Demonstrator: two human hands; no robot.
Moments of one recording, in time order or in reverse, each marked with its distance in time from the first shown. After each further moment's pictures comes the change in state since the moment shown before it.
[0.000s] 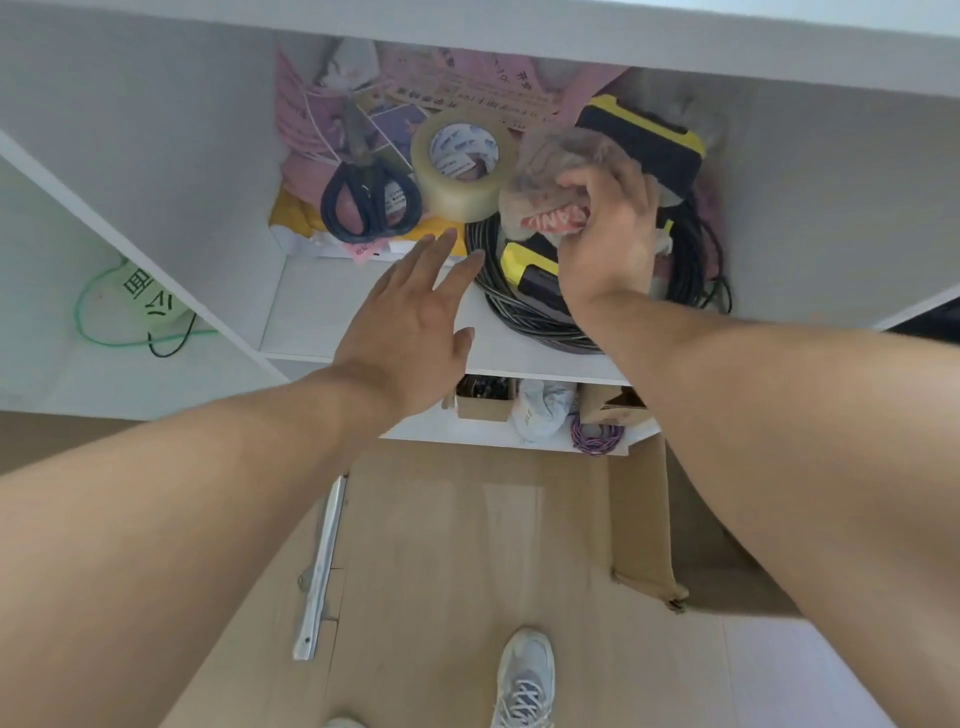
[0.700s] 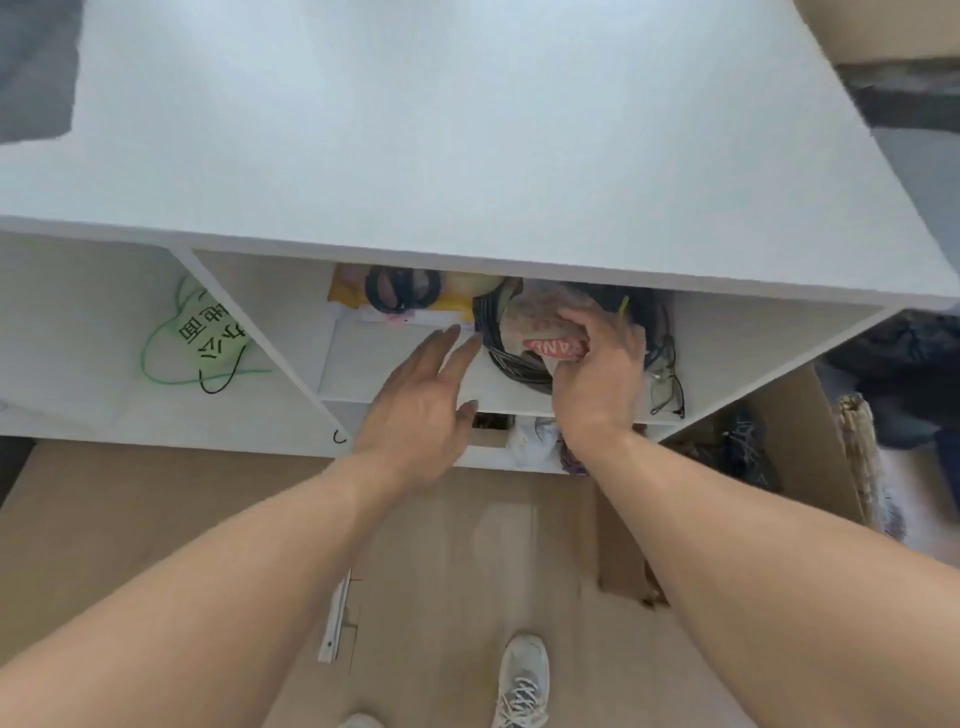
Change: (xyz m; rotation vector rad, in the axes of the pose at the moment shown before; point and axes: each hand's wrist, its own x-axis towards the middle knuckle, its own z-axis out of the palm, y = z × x) left_hand -0.059 0.028 -0.077 -0.191 -0.048 -0.061; right_hand -0.057 -0.063 -0.100 0.022 -0.068 0.212
